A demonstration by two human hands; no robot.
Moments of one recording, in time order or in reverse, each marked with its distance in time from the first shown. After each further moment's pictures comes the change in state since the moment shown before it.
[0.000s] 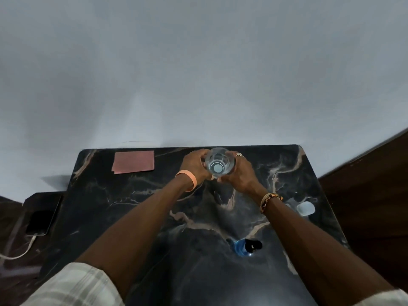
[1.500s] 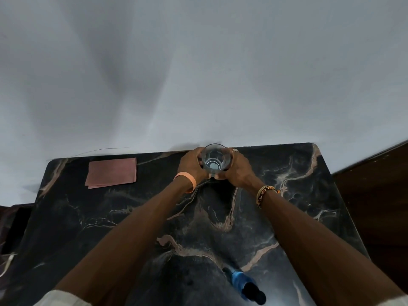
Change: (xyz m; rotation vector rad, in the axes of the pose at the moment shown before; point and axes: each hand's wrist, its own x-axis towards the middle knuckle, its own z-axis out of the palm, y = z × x) left_hand 0.098 -0.038 0.056 -0.017 0.023 -0.106; right_hand 0.099 0.089 0.017 0.030 -0.119 0.170
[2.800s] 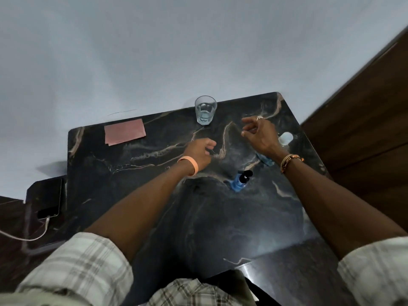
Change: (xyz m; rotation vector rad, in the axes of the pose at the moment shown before) left_hand -0.177 0.000 -0.021 0.152 -0.307 0.157; right_hand -0.210 -0.029 -0.047 -0.093 0.341 0.034
